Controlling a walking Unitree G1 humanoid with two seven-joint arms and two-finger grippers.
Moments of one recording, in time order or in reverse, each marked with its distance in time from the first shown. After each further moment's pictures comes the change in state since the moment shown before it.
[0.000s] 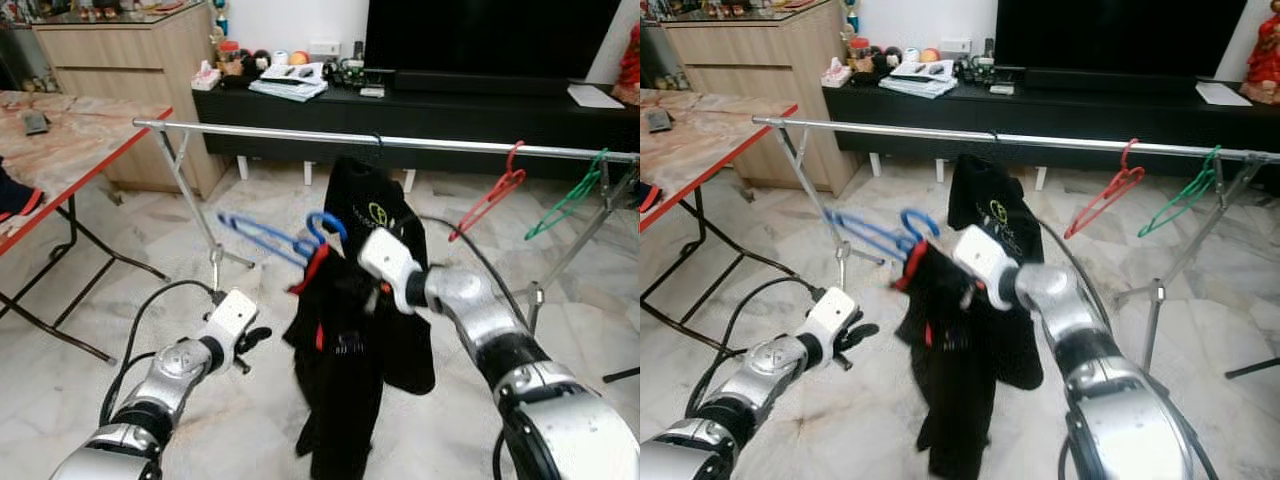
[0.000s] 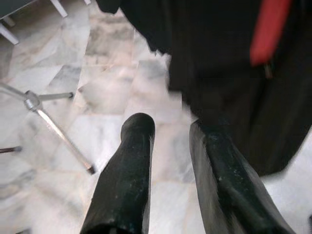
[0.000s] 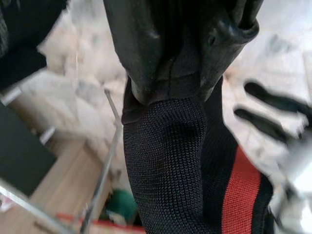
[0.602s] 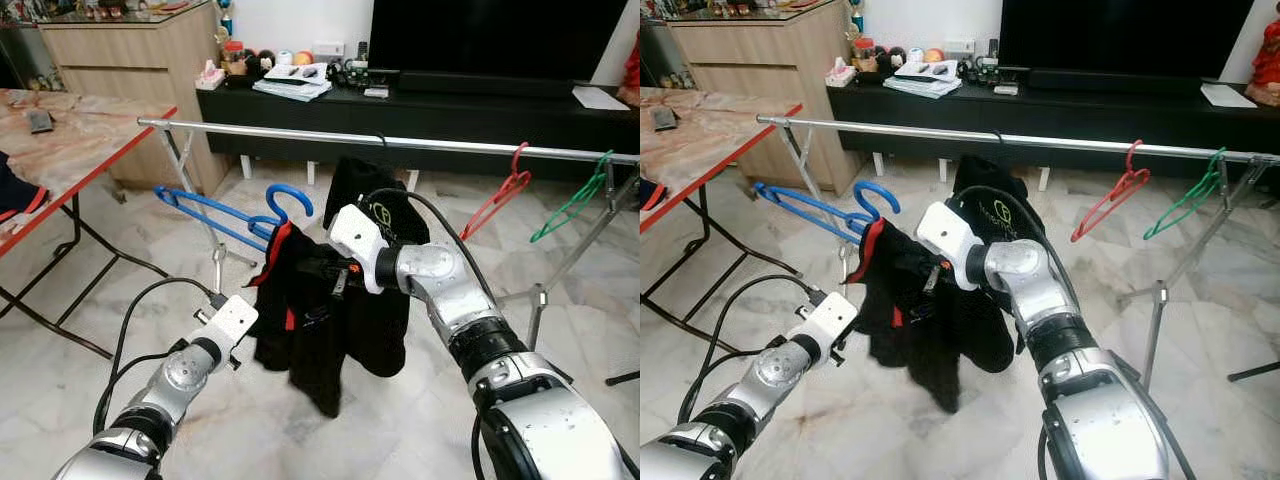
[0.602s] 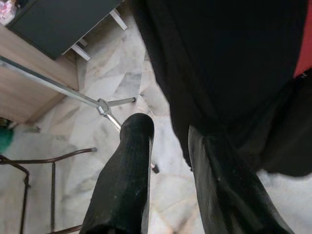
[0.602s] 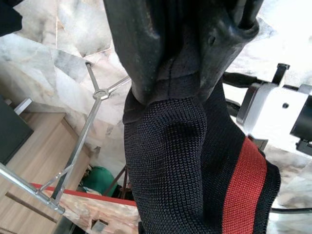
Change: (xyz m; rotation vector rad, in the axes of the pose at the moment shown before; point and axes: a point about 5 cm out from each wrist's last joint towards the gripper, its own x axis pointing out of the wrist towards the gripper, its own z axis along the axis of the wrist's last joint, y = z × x) left arm 0.001 0.000 0.000 0.177 -0.015 0.211; right arm 0.017 0.014 0.028 -0.016 -0.073 0.103
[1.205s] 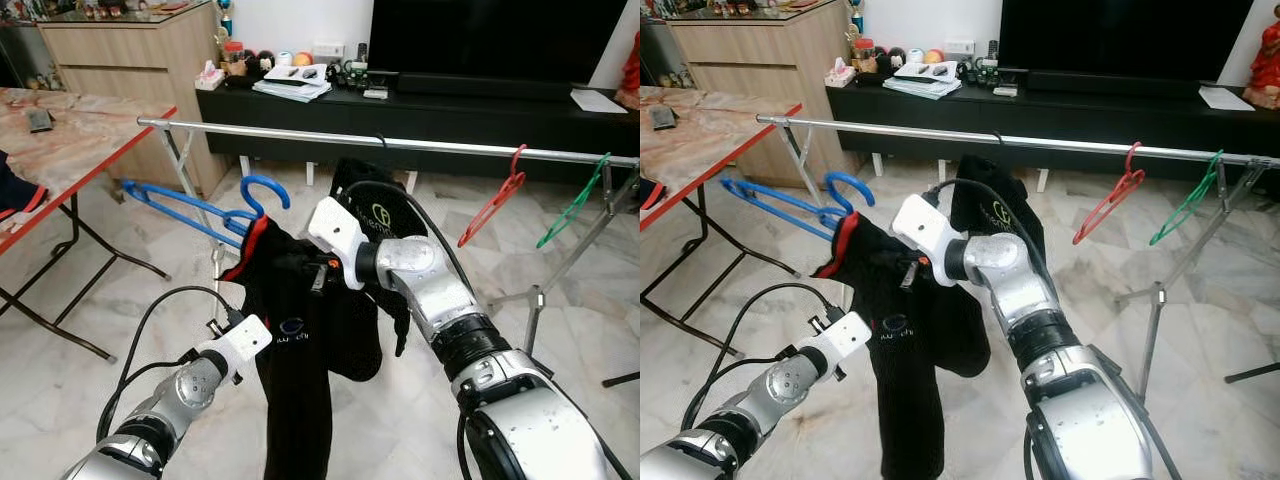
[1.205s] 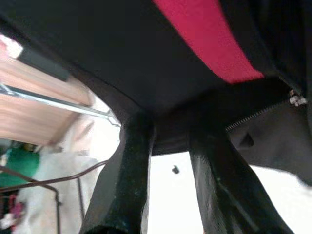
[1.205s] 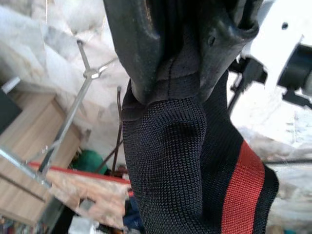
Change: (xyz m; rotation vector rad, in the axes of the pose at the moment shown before) left arm -0.002 -0.016 -0.003 0.185 -0.014 -0.006; right arm 0.016 0.010 0.030 -0.025 -0.074 0.055
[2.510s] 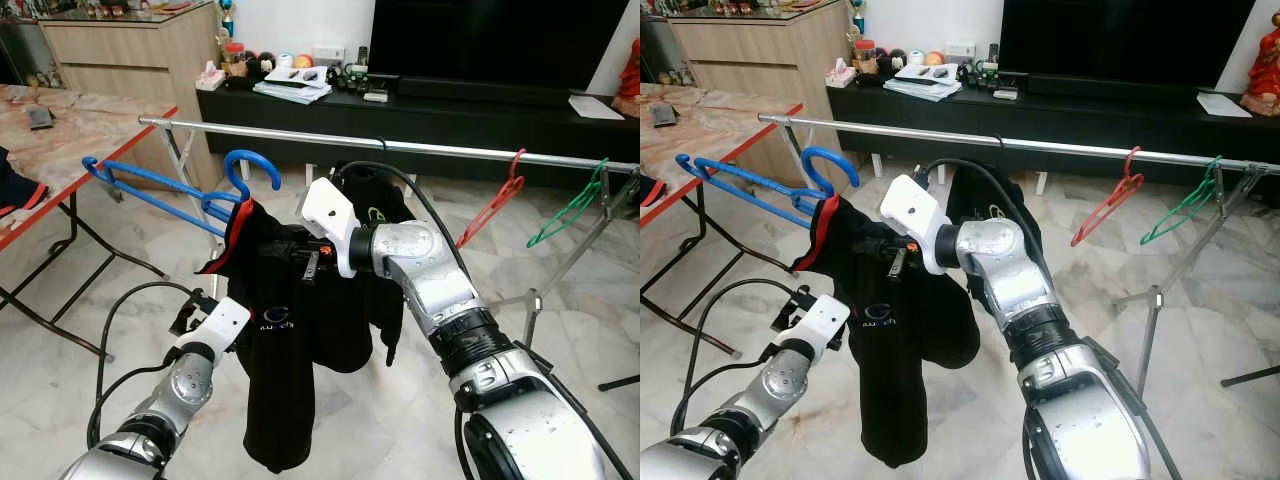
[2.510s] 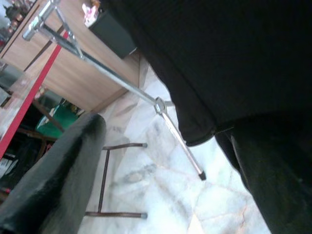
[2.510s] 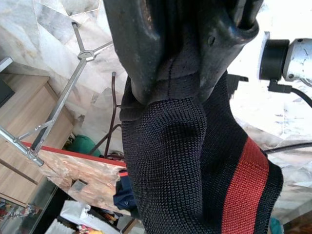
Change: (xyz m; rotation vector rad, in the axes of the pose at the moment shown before) left arm -0.001 0.018 -0.002 -0.164 0.037 0.311; right arm 0.000 0.003 0.021 -0.007 -0.054 0.037
